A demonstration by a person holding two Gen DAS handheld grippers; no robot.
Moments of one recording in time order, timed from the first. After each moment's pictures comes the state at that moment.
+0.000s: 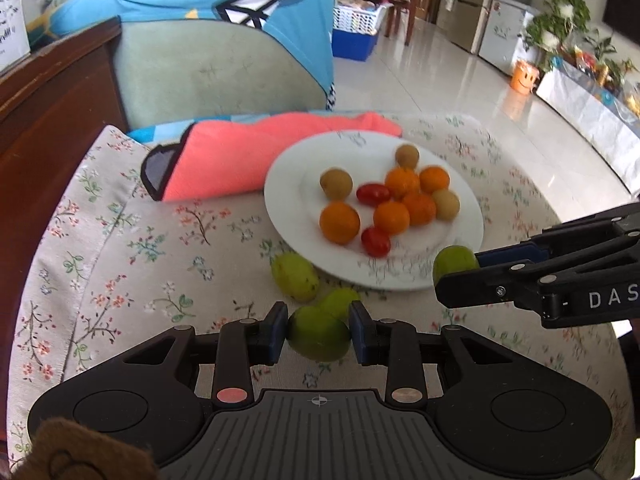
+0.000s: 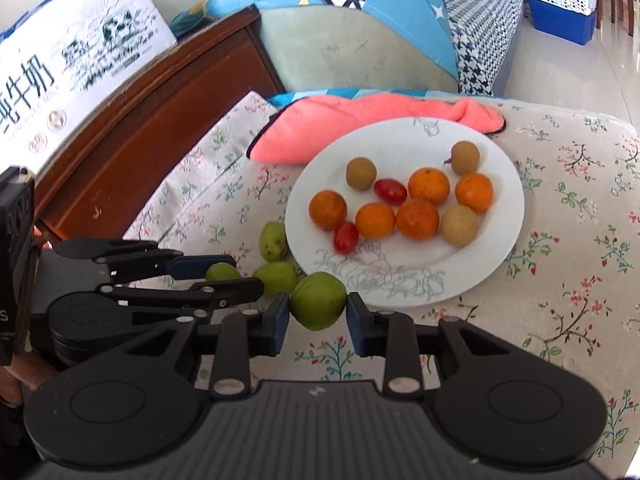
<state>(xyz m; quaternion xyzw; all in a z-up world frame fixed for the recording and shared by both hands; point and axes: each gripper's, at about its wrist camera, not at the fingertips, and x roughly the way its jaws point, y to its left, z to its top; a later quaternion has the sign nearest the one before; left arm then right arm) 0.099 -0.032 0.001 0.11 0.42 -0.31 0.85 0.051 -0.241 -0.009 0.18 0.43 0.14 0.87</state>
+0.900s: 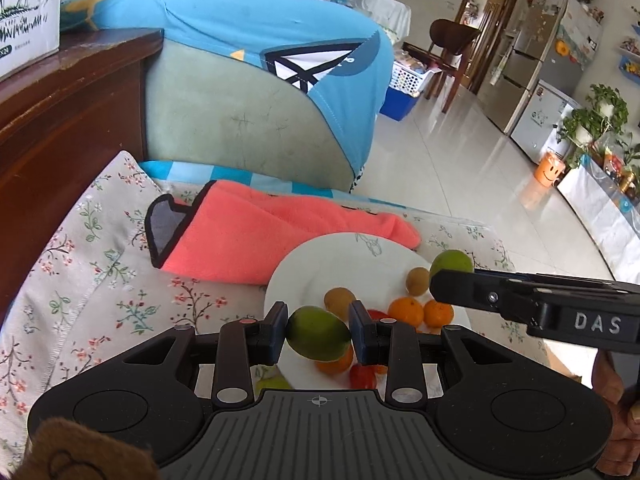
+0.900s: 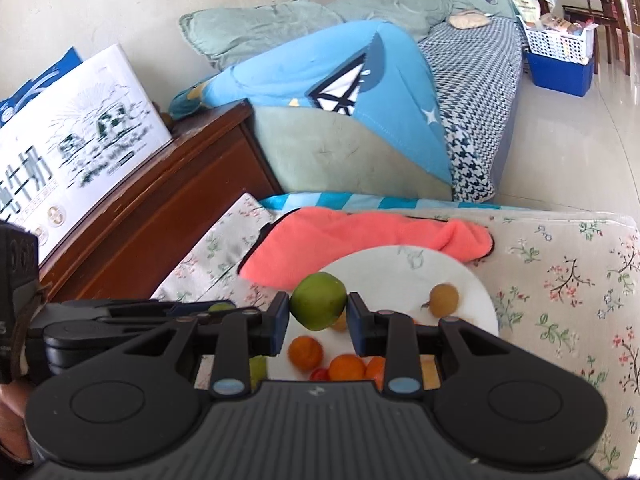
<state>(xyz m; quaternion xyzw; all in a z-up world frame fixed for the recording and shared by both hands) 0.156 -0.053 0.031 -0.02 0.40 -0.26 0.88 0.108 -0.282 0.022 0.20 0.35 0.14 0.91</state>
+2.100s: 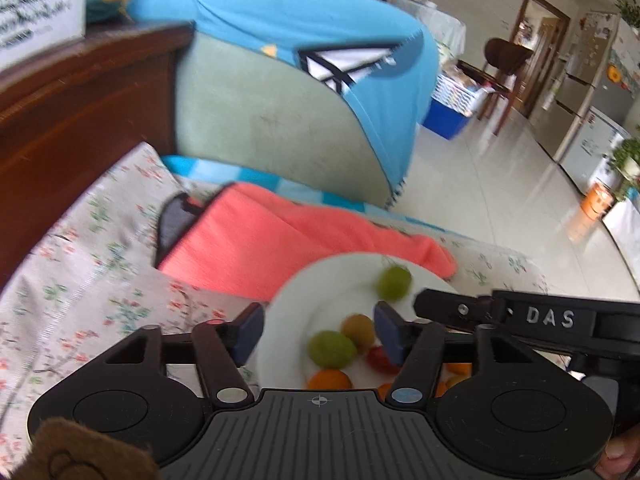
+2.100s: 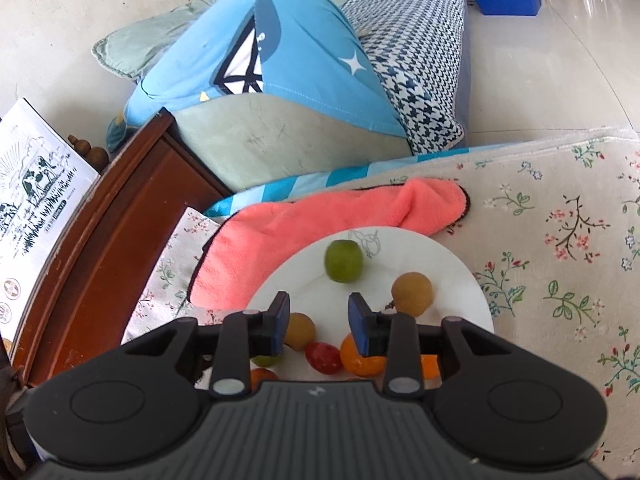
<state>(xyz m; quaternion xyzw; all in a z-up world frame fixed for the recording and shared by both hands) 0.165 -0.081 0.021 -0.04 0.40 -0.17 0.90 0.151 -0.309 -0.022 0.30 0.39 0.10 0.87</state>
